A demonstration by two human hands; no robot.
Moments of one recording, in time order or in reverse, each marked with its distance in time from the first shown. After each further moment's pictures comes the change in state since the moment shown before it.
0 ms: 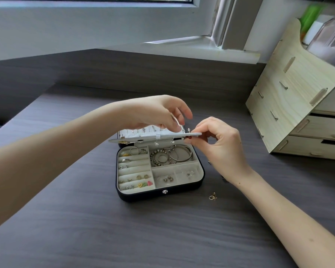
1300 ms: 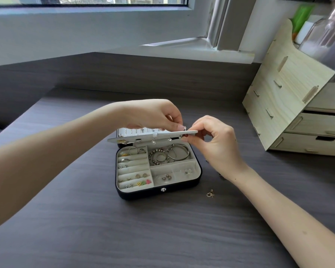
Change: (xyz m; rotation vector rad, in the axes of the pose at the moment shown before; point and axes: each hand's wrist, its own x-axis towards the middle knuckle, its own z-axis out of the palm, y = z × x) left_hand 0.004 -0.001 0.002 0.250 -0.033 0.052; right_hand 0.001 -0.004 -0.001 -0.004 0.011 0.033
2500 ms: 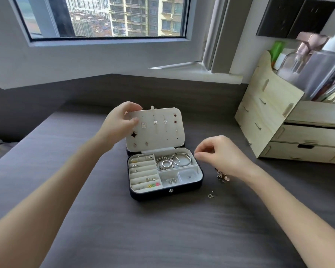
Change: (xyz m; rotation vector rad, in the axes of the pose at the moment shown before) left_hand -0.047 -0.070 -0.002 -0.354 0.813 -0.039; right_hand 0.005 -0.042 -0.025 -0.319 -0.393 0.456
